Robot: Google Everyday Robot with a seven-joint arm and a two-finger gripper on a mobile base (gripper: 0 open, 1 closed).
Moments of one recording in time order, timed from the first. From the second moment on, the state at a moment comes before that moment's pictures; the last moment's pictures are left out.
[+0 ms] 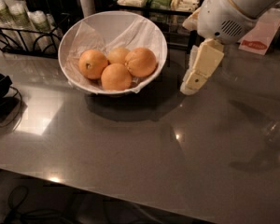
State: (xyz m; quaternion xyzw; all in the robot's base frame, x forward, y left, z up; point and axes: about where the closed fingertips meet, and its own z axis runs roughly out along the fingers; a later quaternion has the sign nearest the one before) arm 0.509 -0.109 0.974 -0.64 0.73 0.07 0.25
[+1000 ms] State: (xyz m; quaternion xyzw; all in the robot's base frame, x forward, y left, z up) arm 0.543 -0.066 0.969 -0.61 0.72 0.14 0.30
